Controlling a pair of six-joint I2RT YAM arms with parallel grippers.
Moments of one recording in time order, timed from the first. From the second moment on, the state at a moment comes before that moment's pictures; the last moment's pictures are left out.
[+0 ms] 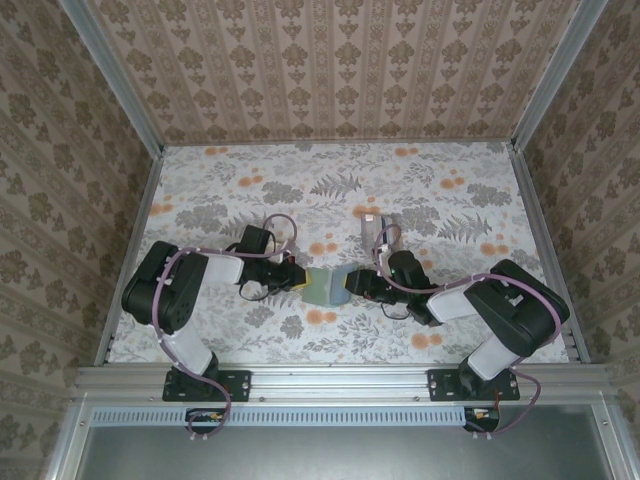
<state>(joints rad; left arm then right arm) -0.43 1.72 0.65 0.03 0.79 -0.63 0.59 1.59 0.36 0.71 -0.40 0.94</state>
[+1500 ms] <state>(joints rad) -0.43 1.72 0.64 0.06 0.80 -0.63 0.59 1.53 0.31 0.72 -0.49 0.91</state>
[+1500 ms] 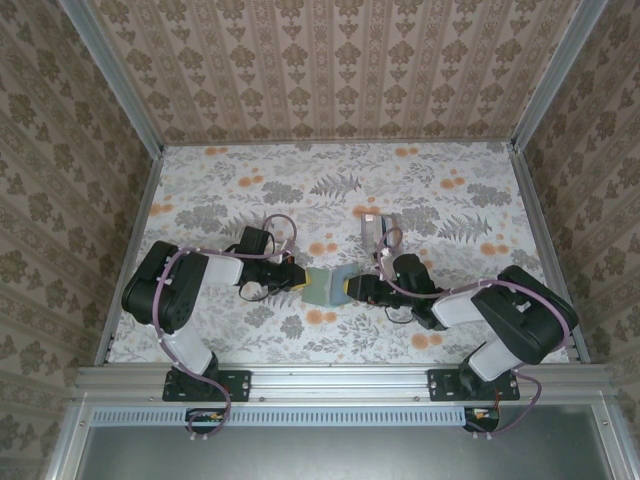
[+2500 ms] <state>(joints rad) -0.43 1.72 0.63 0.06 0.80 -0.63 0.59 1.51 0.31 0.70 -0.49 0.90</state>
